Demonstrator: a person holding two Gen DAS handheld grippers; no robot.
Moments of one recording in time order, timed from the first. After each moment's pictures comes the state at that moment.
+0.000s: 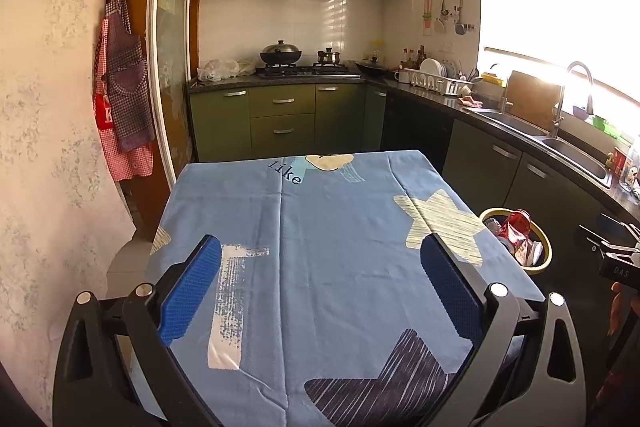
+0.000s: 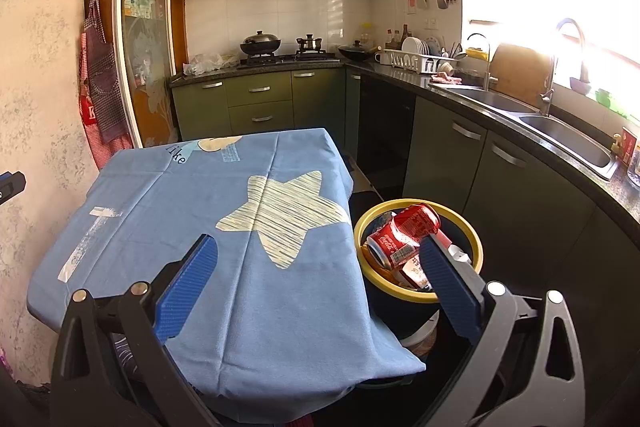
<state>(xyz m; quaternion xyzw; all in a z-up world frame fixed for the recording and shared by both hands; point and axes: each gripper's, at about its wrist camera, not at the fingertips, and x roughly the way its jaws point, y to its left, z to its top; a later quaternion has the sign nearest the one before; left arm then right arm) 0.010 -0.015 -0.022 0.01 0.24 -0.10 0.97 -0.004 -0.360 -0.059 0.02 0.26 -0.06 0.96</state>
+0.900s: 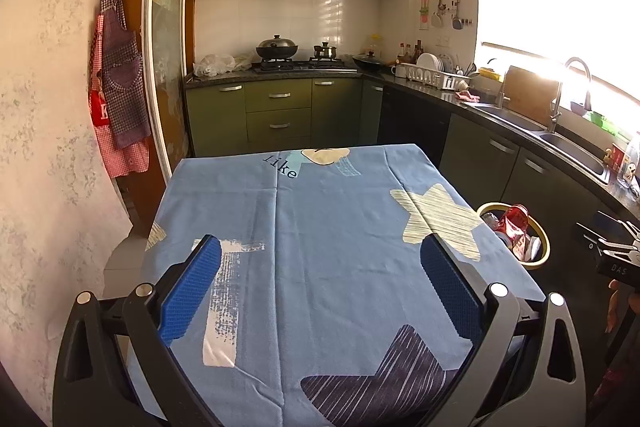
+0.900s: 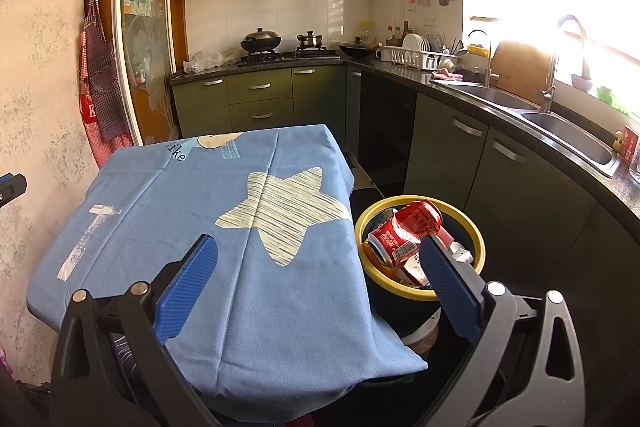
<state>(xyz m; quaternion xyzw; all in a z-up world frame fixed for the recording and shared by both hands) 0.014 -0.018 -0.029 0.01 0.25 -0.11 0.96 -0.001 -0.360 -0.064 0.02 0.26 -0.05 0.96</state>
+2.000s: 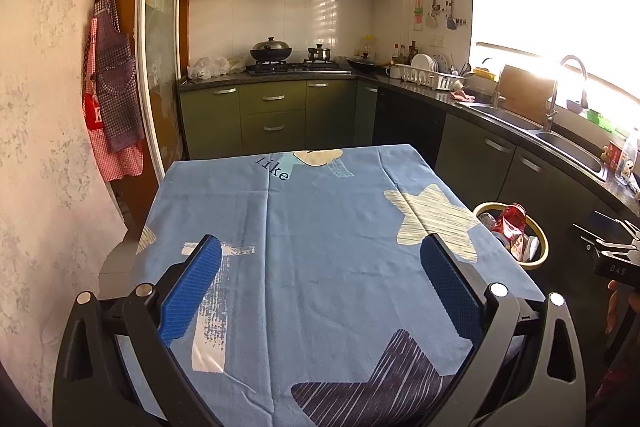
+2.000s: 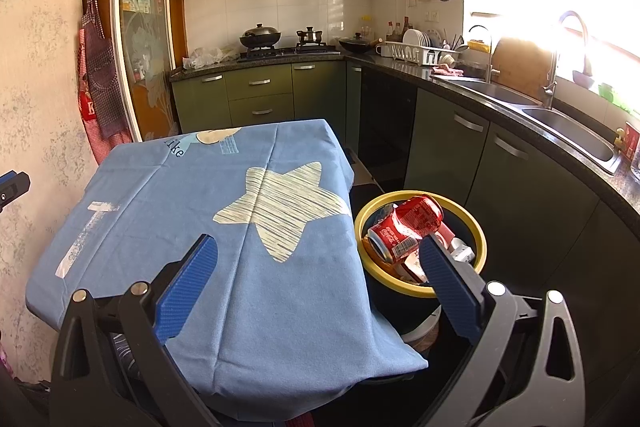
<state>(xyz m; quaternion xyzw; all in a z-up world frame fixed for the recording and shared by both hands) 0.018 -0.030 -0.038 0.01 0.24 -0.11 0.96 -0.001 -0.358 -0.072 0.02 0.27 -0.06 0.96</state>
